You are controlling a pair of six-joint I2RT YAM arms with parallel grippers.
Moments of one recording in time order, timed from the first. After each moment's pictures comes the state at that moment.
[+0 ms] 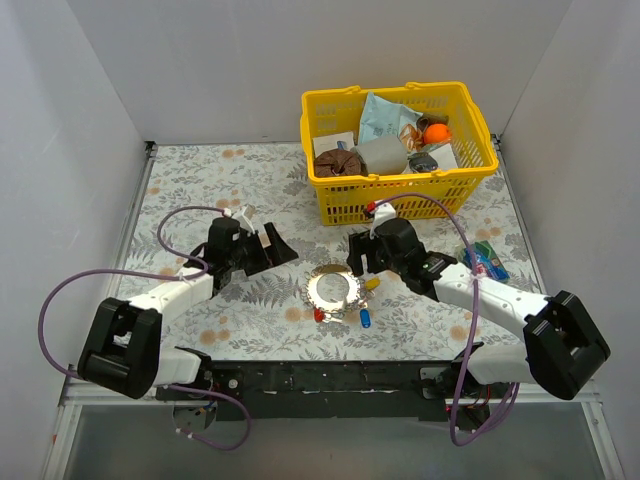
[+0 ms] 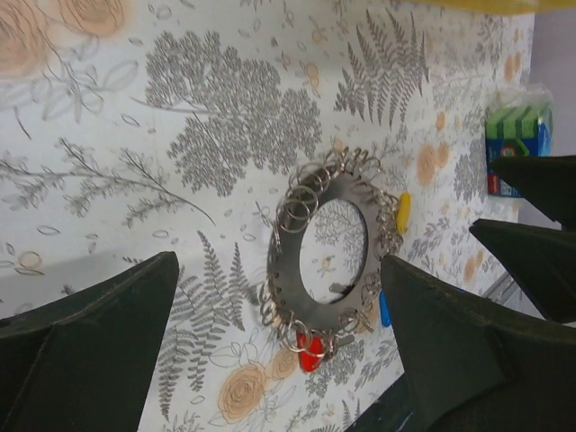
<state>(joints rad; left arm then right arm) -0.31 1.31 0.59 0.11 0.38 -0.67 0.73 1.28 0.72 -0.03 0.10 0.28</state>
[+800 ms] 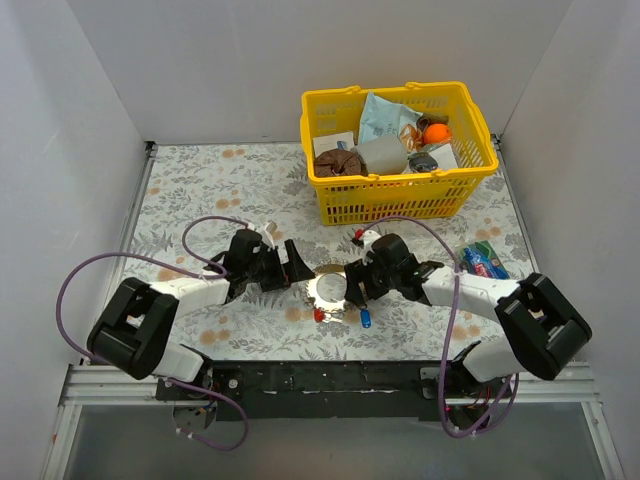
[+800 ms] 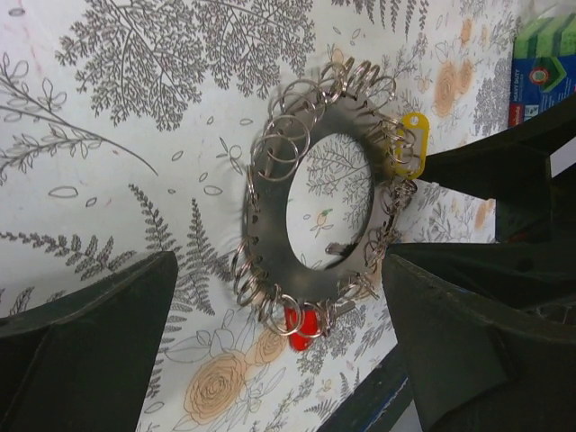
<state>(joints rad) -0.47 1.40 0.51 0.20 0.40 -0.74 0.73 1.38 0.58 -0.05 -0.19 0.26</state>
